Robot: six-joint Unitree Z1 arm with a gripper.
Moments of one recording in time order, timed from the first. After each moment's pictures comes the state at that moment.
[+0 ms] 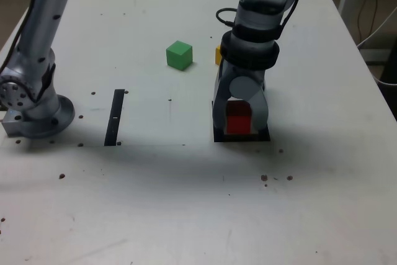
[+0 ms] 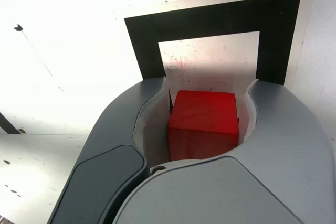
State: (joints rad) arm -0.04 2.11 -1.52 1.15 -0.07 0.08
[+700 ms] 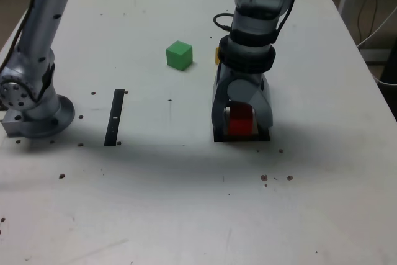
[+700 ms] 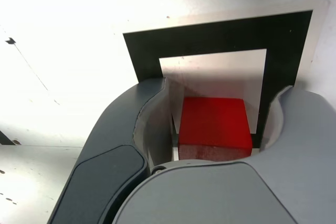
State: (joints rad) arm -0.02 2.10 -1.46 1.09 -0.07 0.09
